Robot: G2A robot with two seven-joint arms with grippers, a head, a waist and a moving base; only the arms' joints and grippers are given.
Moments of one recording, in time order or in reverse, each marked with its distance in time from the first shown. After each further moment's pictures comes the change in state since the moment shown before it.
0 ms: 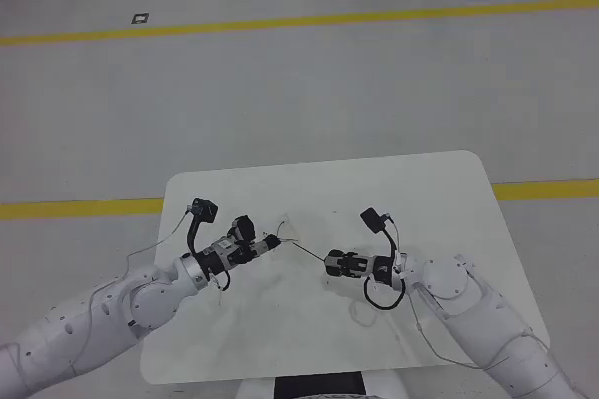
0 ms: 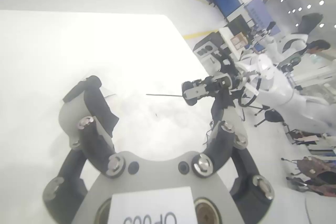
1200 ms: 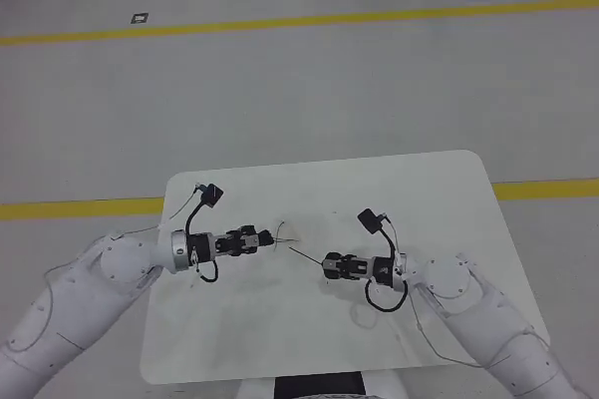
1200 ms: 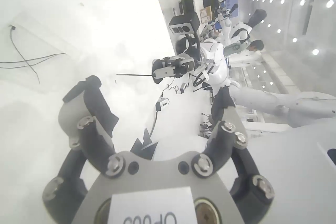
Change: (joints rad) left arm 0.274 -0.119 -0.607 0.081 -0.398 0.000 -0.945; right arm 0.016 0.003 -0.010 0.004 0.020 -0.053 0.049
